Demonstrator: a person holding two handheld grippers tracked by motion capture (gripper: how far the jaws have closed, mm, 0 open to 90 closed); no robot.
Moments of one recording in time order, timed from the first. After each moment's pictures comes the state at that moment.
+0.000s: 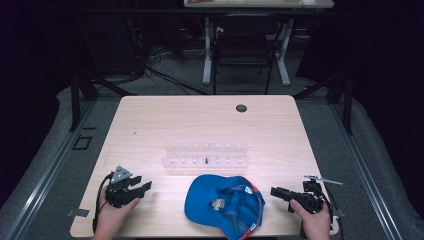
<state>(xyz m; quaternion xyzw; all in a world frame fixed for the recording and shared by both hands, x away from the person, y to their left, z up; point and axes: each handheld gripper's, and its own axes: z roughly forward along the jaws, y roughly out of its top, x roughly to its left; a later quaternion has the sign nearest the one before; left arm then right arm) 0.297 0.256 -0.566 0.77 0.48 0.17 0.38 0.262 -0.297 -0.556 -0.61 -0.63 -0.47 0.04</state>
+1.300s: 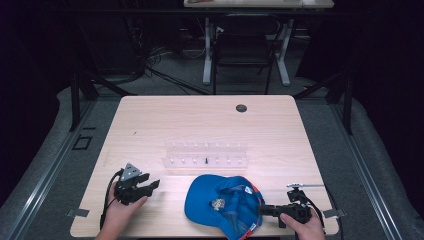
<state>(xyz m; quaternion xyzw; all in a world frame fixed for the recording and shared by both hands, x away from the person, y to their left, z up) 0.305 0.234 -0.563 0.79 0.45 0.17 0.39 0.245 -0.262 -0.557 -0.56 -0.69 -0.44 0.16</state>
